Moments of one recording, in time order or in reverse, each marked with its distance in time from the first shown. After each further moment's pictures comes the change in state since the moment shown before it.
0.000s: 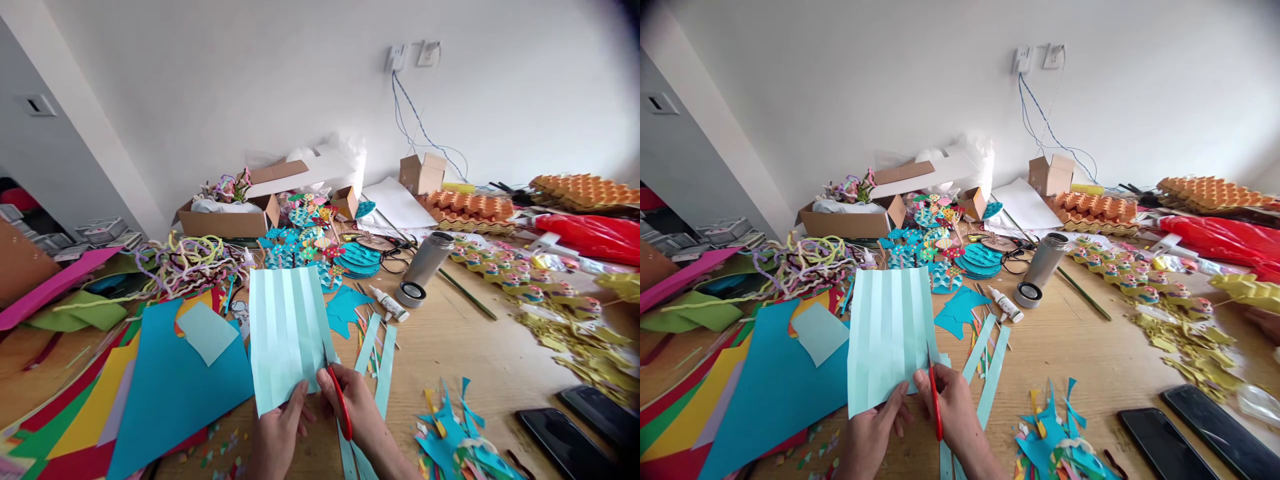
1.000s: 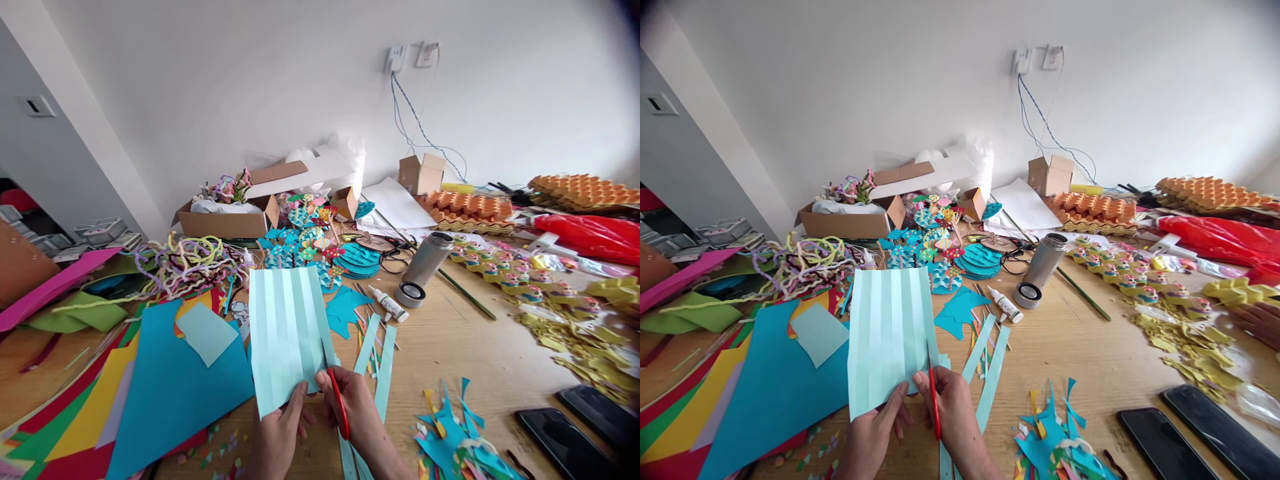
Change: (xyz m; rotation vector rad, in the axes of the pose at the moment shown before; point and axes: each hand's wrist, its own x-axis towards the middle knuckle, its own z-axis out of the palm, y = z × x) left_hand 0.002 -0.003 0.000 0.054 -0.020 -0.034; right_hand -0.002 -0.001 0.005 0.103 0.023 0.062
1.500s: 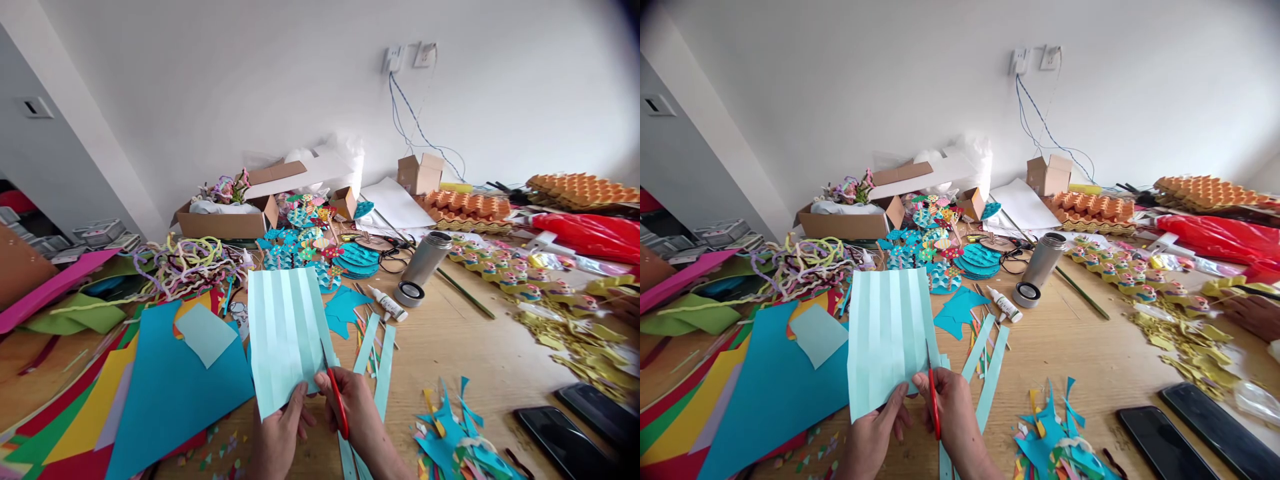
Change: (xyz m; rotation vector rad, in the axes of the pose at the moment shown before) left_hand -0.001 0.002 0.001 0.007 -0.004 0.004; right_hand -0.001 -0.007 0.002 -0.008 0.007 0.066
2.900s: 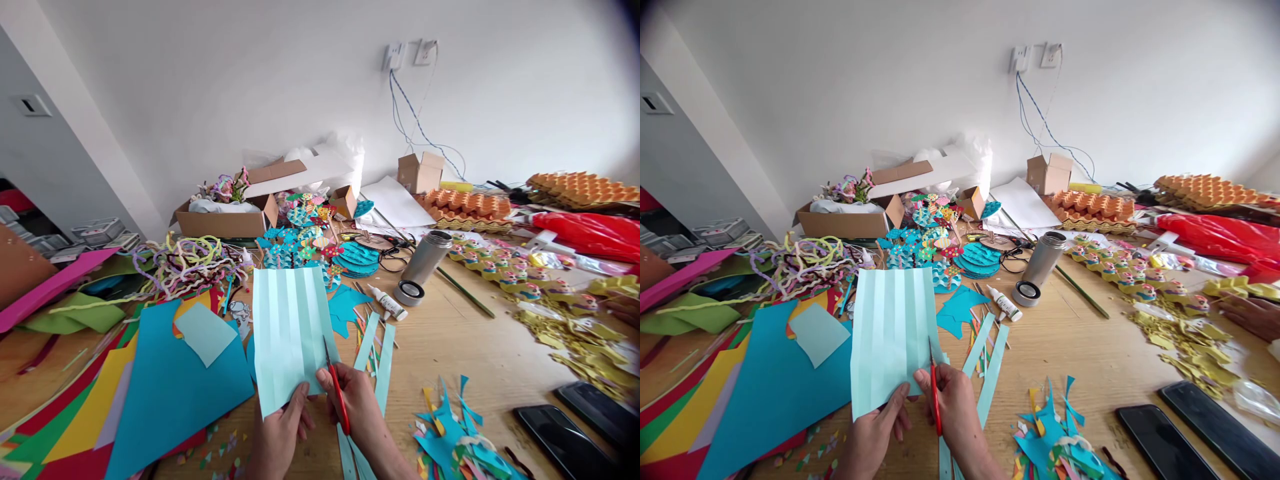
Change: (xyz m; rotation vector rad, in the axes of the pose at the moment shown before) left_hand 0.004 -0.008 0.003 -0.025 -0.018 0.037; right_hand 0.002 0.001 -0.004 -0.045 0.053 -0.038
